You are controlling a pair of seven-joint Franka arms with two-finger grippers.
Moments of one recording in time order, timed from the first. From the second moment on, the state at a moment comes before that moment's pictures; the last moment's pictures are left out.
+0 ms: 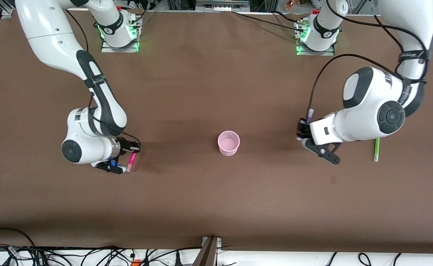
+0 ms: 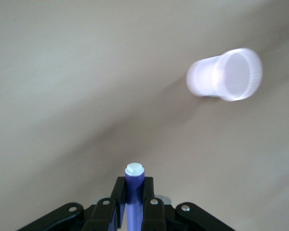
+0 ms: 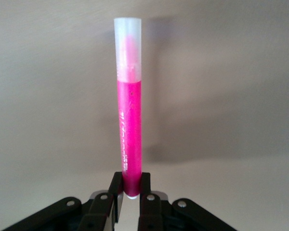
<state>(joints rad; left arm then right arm) 0.04 0.45 -0.36 -1.56 -0.24 1.88 0.32 0.14 0.72 0.06 -1.51 0.27 1.91 0.31</state>
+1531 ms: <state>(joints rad) -0.14 0.81 -0.44 -1.34 -0.73 2.23 1.48 0.12 0.69 0.06 -1.13 0.66 1.30 0.90</state>
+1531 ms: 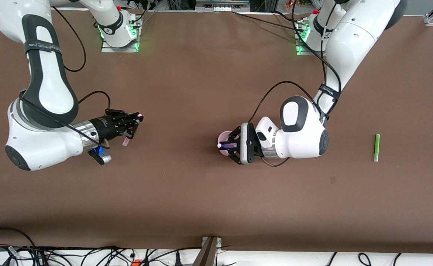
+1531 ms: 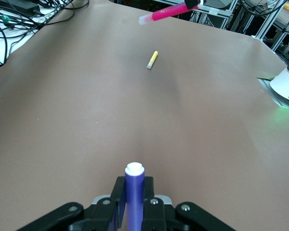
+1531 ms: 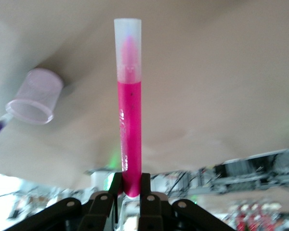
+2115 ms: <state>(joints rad) -0.15 0.84 -0.44 -1.34 -0.73 2.23 1.49 0.15 0.69 0.07 -1.13 0.78 1.39 1.12</state>
